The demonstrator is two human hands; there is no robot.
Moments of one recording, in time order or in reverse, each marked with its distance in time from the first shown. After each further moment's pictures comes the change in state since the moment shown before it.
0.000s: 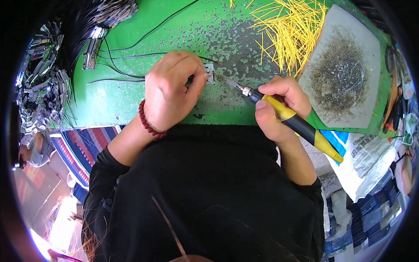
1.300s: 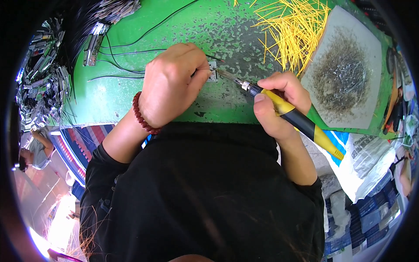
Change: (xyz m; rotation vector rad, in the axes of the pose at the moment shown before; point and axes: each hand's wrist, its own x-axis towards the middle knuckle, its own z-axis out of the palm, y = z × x) left_hand 0.010 0.001 -0.010 0.011 -0.164 -0.025; right_hand 0.003 0.002 0.004 -0.041 -0.003 0.012
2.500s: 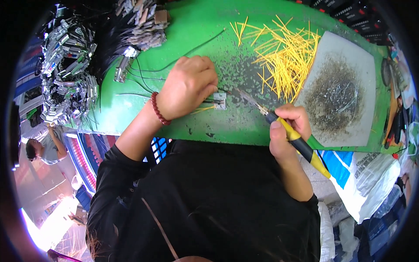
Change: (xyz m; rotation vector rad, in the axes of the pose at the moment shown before) left_hand 0.032 -0.021 -0.018 0.119 -0.092 0.283; right_hand -0.013 0.006 -0.009 0.146 0.241 -0.074
